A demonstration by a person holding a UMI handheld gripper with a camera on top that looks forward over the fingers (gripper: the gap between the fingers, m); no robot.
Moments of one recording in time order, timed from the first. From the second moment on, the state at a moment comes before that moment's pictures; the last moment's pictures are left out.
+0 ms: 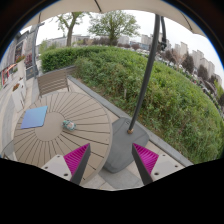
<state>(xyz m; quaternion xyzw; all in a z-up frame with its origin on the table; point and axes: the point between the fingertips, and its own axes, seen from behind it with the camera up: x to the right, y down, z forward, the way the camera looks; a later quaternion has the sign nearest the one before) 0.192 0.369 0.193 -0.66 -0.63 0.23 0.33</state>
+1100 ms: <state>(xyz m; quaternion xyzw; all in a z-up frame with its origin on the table) 0.032 0.184 0.038 -0.55 -0.71 0.35 0.27</state>
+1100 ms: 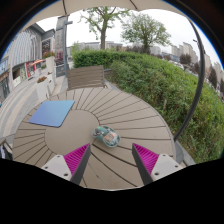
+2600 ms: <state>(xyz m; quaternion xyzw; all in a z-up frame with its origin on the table) -0.090 -0.034 0.136 -0.57 -0.67 0.39 0.28</state>
